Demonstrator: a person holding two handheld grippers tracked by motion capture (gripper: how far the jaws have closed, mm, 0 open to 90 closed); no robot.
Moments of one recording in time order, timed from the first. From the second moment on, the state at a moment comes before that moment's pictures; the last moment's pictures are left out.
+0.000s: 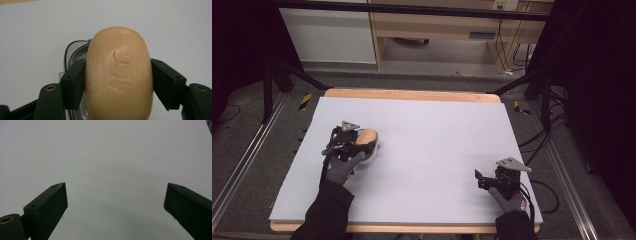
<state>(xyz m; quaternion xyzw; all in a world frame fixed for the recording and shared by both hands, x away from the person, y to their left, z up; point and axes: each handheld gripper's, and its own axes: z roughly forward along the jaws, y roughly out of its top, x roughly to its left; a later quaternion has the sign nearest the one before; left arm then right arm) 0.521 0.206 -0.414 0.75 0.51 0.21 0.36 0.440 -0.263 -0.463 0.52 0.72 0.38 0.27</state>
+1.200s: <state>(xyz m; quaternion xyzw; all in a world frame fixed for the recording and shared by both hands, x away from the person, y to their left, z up) 0.523 0.210 -0.432 0.75 0.52 0.21 0.35 0.440 -0.262 -0.463 0.52 0.72 0.37 0.27</state>
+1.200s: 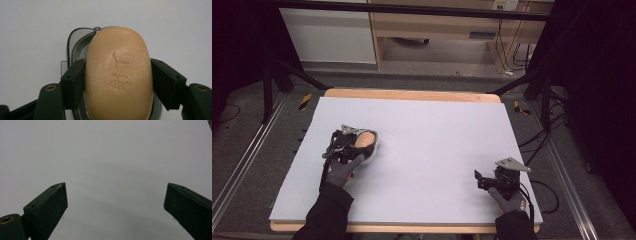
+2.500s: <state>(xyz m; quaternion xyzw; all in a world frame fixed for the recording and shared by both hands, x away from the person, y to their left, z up) 0.492 0.214 -0.416 0.75 0.48 0.21 0.40 0.440 -0.262 -0.464 0.53 0.72 0.37 0.27</state>
